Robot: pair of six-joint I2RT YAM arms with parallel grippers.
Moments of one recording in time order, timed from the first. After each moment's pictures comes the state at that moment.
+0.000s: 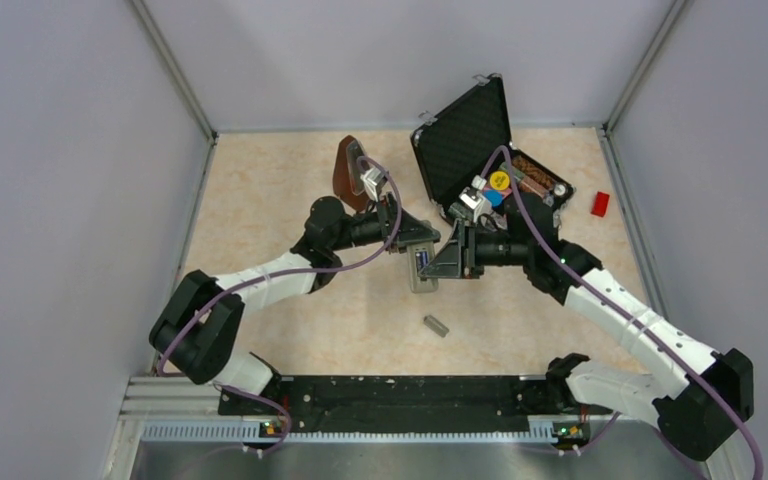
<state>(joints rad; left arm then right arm) -0.62 1.49 0.77 0.84 0.77 -1.42 0.59 1.05 0.86 -0.26 -0.70 0.79</state>
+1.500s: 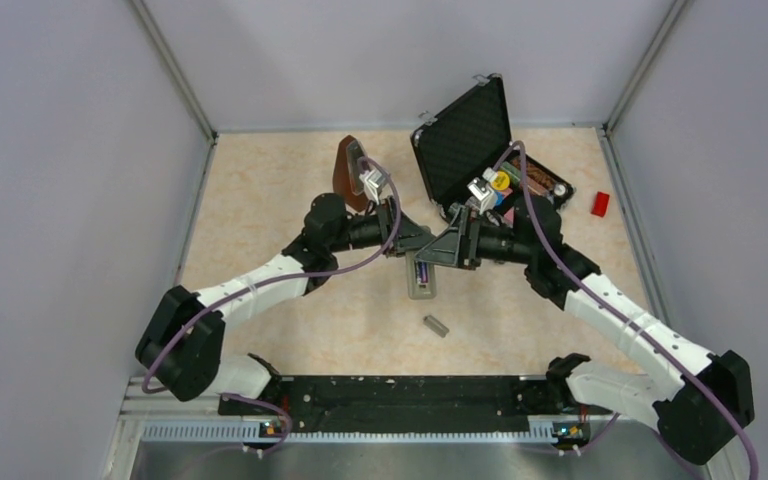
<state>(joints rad) -0.64 1.39 0.80 0.59 0.75 -1.27 0.56 1.04 0.78 -0.01 -0.68 0.91</state>
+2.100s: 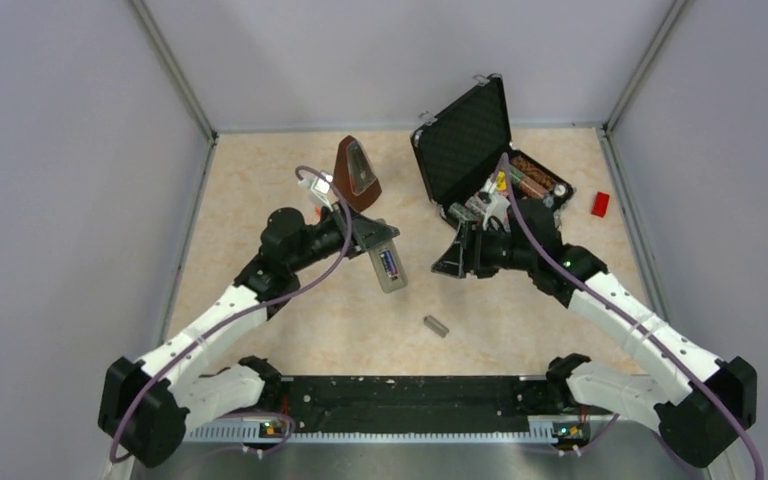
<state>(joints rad) -0.54 1.07 0.72 0.29 0.50 -1.06 0.56 1.01 0.86 -0.39 -0.44 0.61</state>
